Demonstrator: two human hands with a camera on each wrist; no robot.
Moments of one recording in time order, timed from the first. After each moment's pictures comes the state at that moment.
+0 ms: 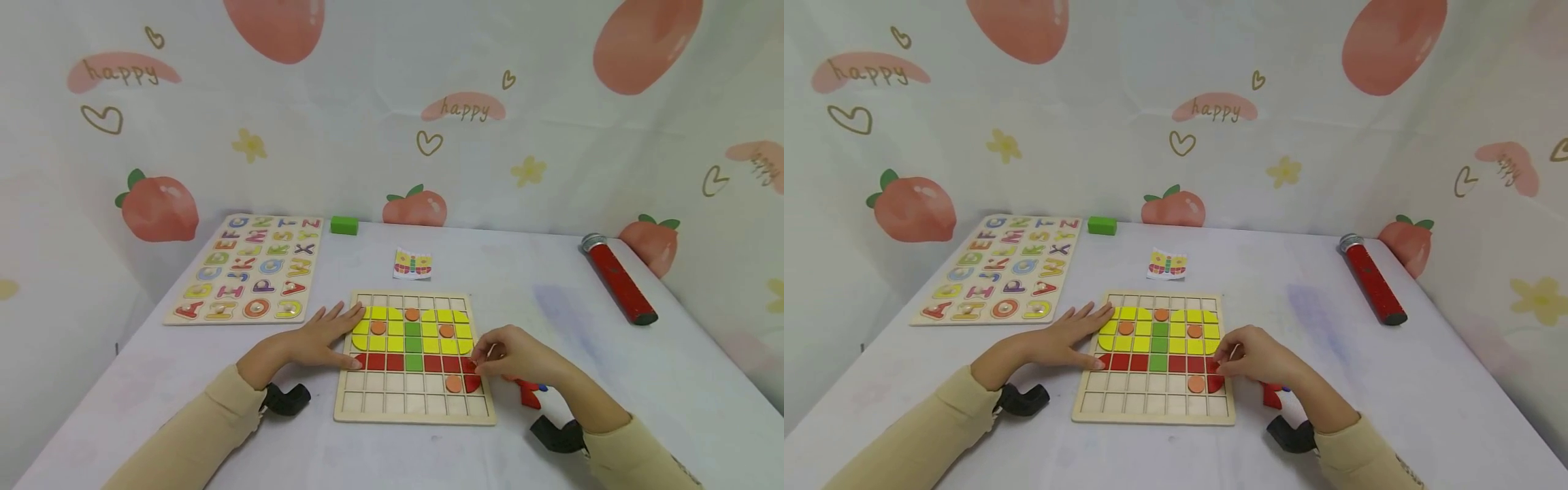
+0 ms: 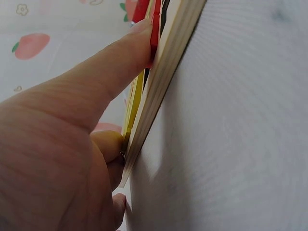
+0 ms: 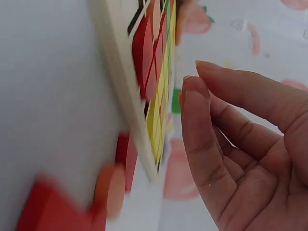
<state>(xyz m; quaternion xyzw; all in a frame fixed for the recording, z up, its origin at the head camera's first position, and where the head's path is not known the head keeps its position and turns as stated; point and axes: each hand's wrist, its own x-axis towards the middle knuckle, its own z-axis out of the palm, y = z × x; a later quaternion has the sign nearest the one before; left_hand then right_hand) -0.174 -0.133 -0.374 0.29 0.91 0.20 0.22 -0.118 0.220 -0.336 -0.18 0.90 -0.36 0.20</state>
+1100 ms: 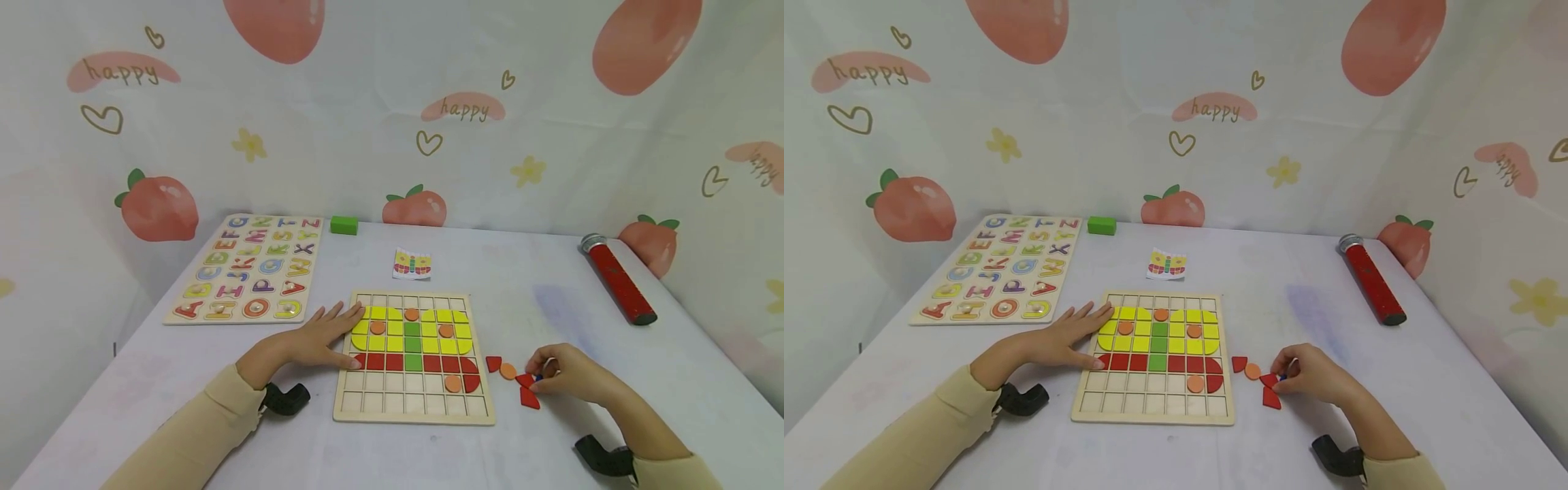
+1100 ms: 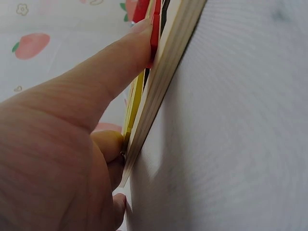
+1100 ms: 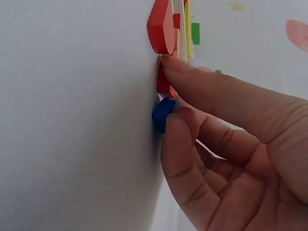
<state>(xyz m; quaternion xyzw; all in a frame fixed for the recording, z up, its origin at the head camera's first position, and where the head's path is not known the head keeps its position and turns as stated) -0.172 -0.133 -0.373 0.28 0.91 0.21 0.22 -0.099 0.292 -0.357 -0.07 0.92 -0.34 0.20</state>
